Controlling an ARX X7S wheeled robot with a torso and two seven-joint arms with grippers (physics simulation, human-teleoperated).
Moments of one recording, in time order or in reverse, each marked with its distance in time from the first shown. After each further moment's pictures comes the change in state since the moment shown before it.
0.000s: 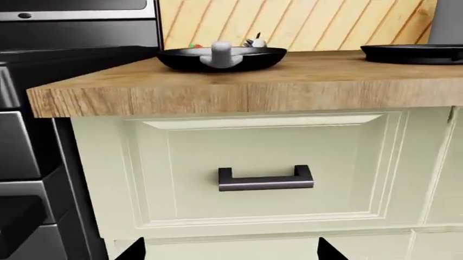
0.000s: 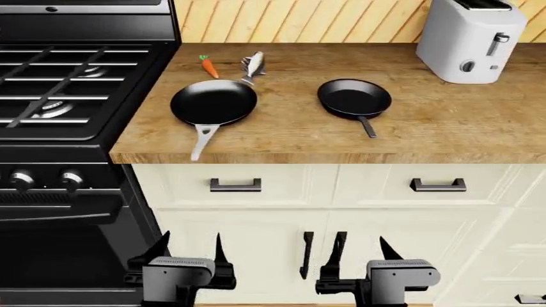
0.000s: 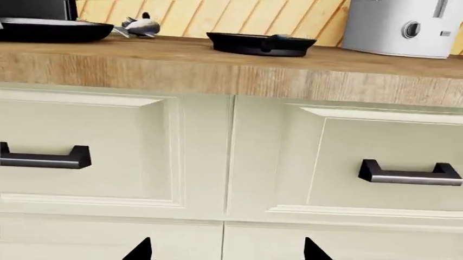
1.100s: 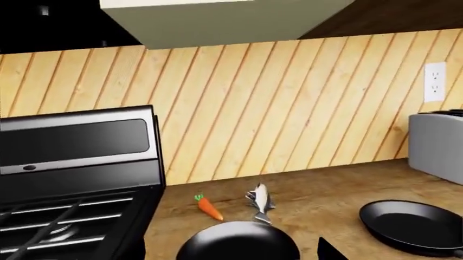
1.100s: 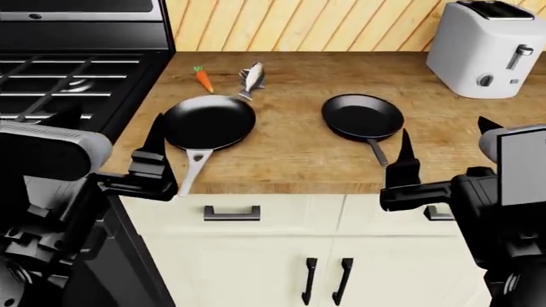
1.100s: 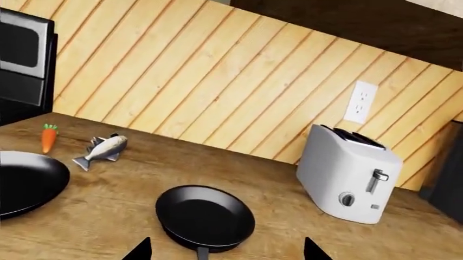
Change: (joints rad) left arm -0.549 -0.317 -0.478 1.048 -0.953 -1.352 -0.365; right arm 0.658 0.392 0.424 -1.045 1.197 1.547 0.643
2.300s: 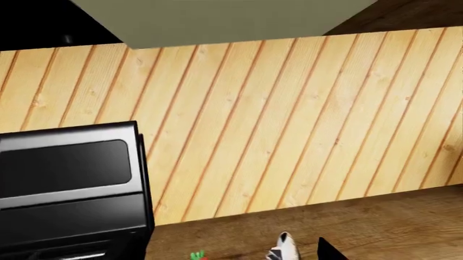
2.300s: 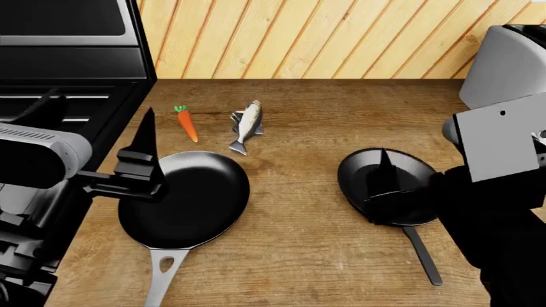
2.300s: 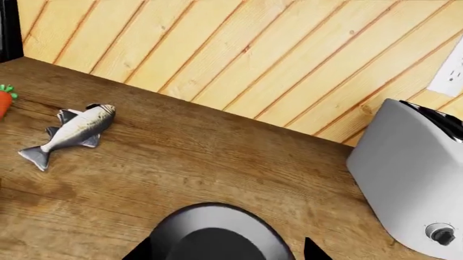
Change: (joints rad) left arm -0.017 -0.072 -0.040 0.016 -0.165 0.032 -0.097; right arm 0.298 0.226 -0.481 0.265 0.688 -0.247 0.614
